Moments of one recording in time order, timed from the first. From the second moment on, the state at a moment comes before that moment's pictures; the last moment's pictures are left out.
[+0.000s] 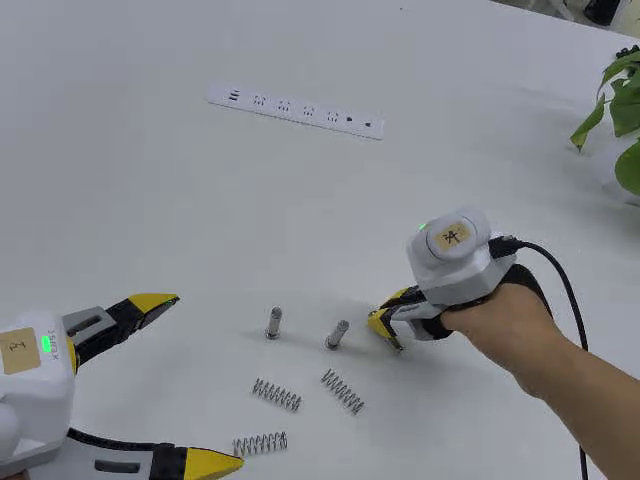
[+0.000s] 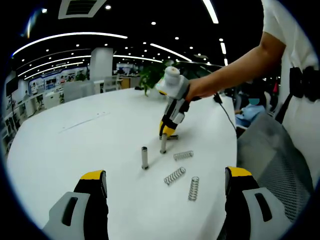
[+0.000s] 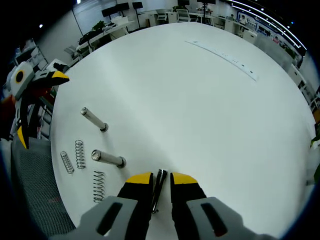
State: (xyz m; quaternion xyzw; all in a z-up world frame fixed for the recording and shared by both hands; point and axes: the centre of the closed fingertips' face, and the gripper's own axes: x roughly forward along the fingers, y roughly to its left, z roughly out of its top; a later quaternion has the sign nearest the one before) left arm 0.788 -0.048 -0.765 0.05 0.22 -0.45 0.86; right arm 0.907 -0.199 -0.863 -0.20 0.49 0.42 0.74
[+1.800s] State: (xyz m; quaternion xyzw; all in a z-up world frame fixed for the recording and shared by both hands) left arm 0.786 -0.053 -0.757 0.06 0.21 -0.46 0.86; right arm 0.892 -0.210 -0.832 -0.21 0.43 0.42 0.78
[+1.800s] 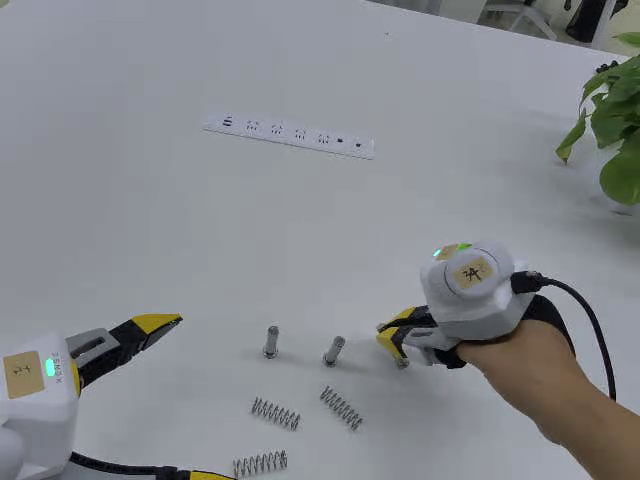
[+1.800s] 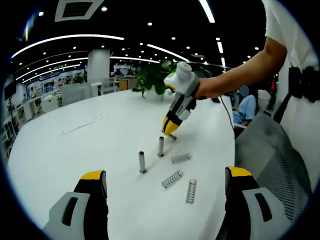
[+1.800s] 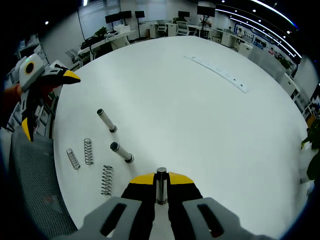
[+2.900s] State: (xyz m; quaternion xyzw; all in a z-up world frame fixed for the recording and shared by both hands) left arm 0.780 -0.065 -0.761 0.07 0.22 -0.48 0.85; right arm 0.876 -0.233 -0.819 -0.16 0.39 0.40 0.81
